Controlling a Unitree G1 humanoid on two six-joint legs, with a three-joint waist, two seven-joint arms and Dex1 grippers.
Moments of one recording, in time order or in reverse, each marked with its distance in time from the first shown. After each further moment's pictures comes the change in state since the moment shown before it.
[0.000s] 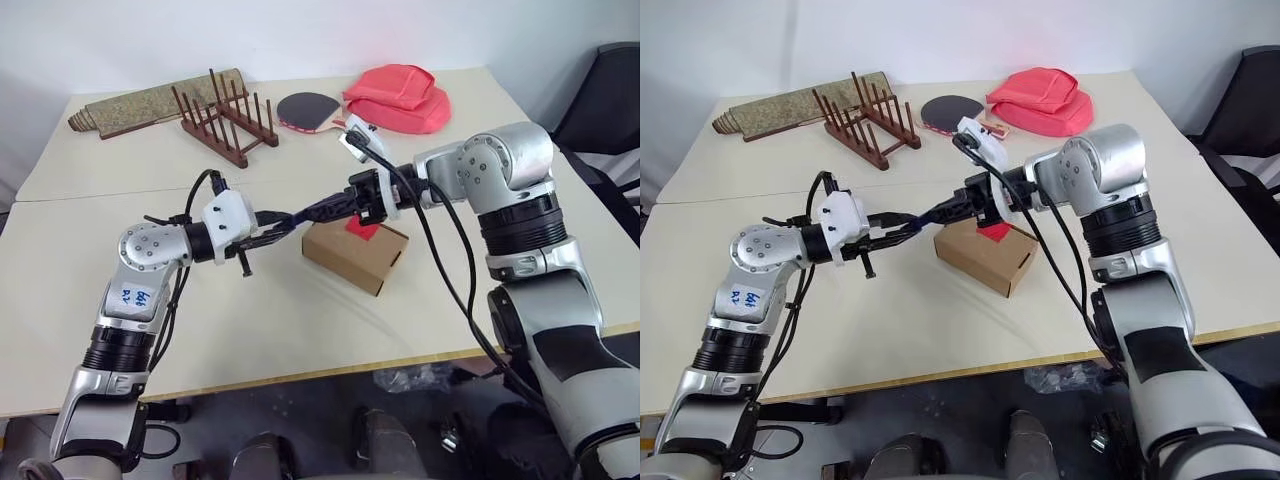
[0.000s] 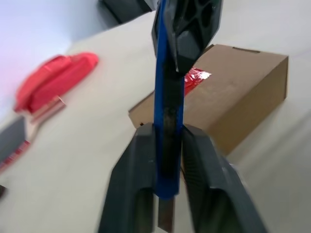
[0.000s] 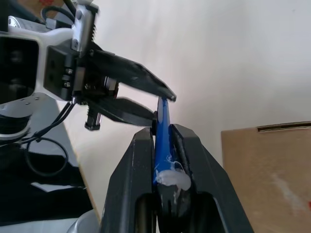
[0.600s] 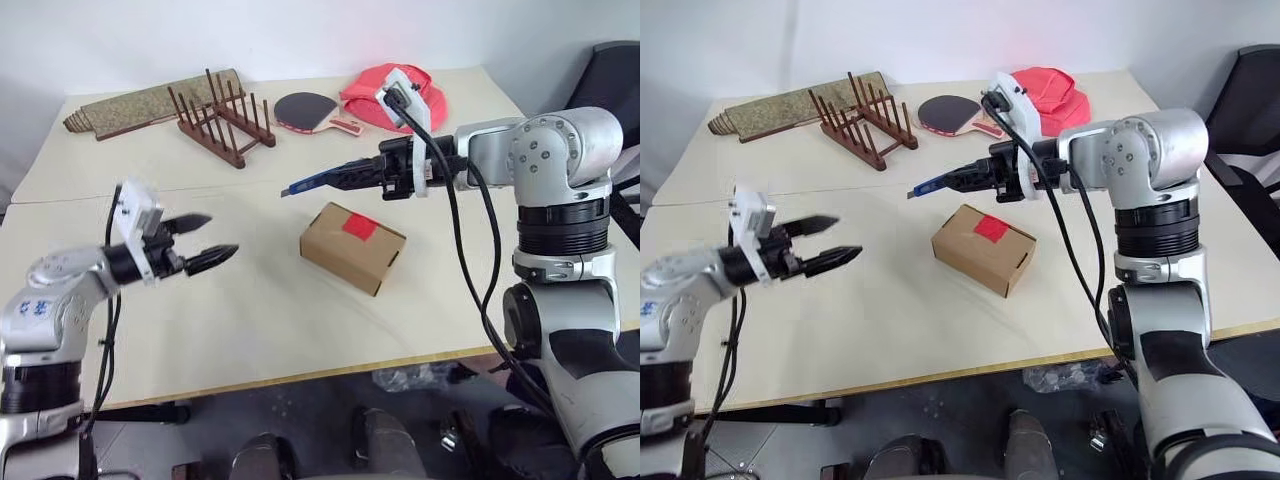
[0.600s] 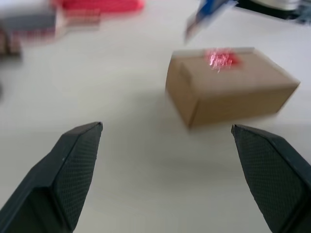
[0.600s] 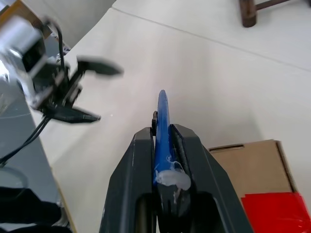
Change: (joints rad) left arm 0.274 0.114 0.340 -0.183 -0.400 0.631 0.079; right arm 0.028 -0.053 -0.155 -0.150 0.016 0.036 -0.106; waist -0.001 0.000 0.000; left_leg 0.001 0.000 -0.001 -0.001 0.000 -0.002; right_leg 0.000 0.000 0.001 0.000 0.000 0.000
